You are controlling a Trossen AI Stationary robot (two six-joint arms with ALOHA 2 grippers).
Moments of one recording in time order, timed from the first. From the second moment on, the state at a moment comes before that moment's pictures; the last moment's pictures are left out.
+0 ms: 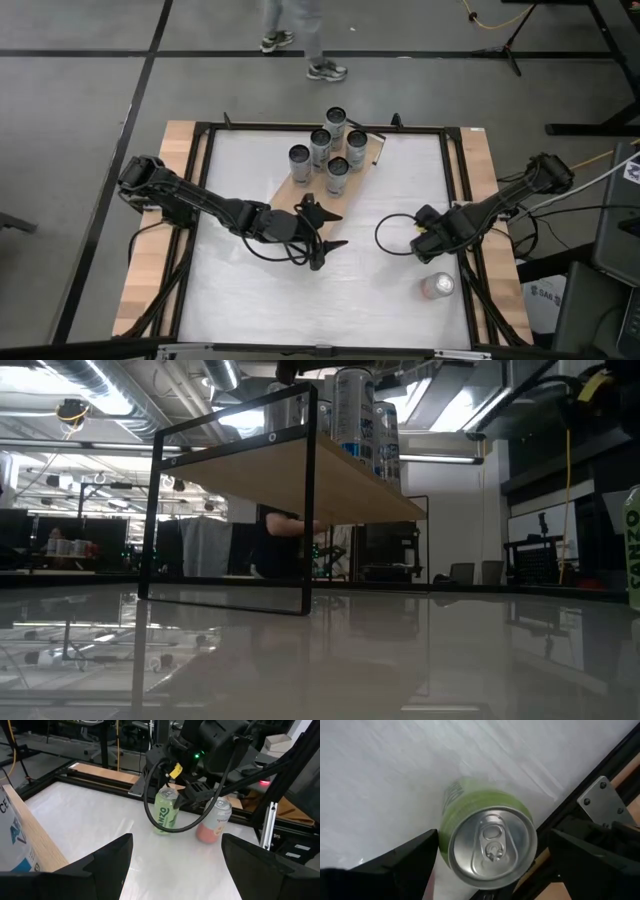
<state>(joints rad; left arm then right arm) -0.30 1.61 1.19 0.12 -0.44 -0.31 0.52 1.27 0.98 -1.41 0.08 1.33</state>
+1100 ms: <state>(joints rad) -0.30 1.61 1.19 0.12 -0.44 -0.32 0.52 1.27 0.91 -1.23 0.08 1.18</state>
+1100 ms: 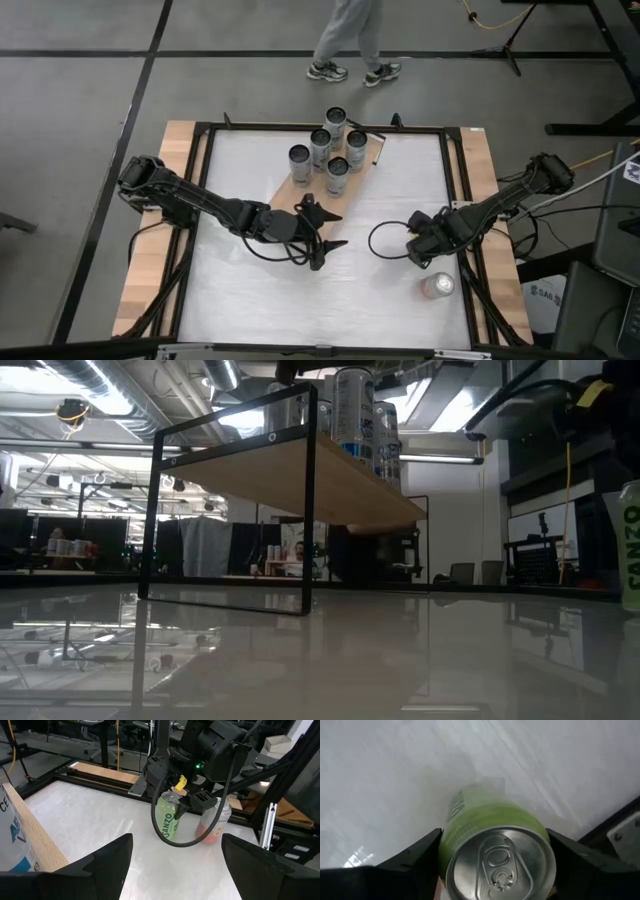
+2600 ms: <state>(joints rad) -0.35 1.61 1.19 0.12 -0.46 -0.36 0.49 1.78 1.43 -0.99 0.12 -0.27</state>
